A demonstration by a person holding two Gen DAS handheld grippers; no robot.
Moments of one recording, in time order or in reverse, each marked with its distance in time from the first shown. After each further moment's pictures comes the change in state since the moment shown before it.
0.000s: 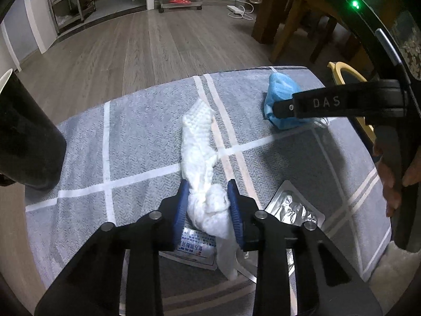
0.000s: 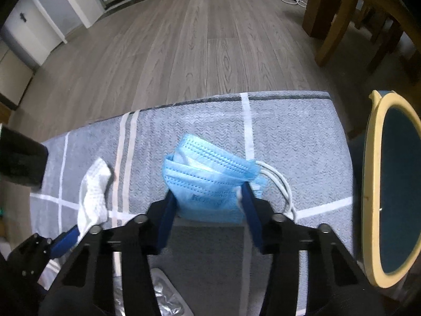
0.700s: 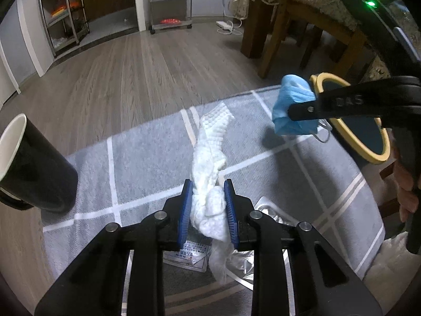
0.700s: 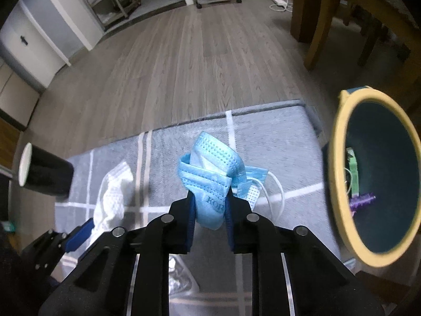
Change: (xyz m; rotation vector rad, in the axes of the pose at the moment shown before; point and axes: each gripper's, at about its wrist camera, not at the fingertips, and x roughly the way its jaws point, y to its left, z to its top) left arm -0.037 -0.015 0.011 0.067 -0.102 -0.003; right arm -0.069 -0.022 -0.008 0.085 -0.091 0.045
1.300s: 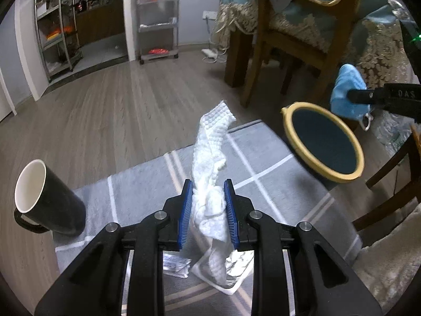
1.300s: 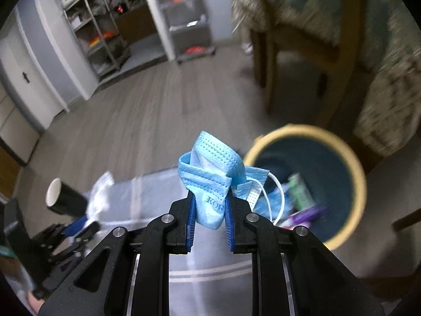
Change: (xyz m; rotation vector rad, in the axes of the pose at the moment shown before) left arm -0.059 -0.027 0.023 0.053 -0.140 -0.055; right arm -0.151 -0.085 -0.019 0.072 -0.297 -0.080
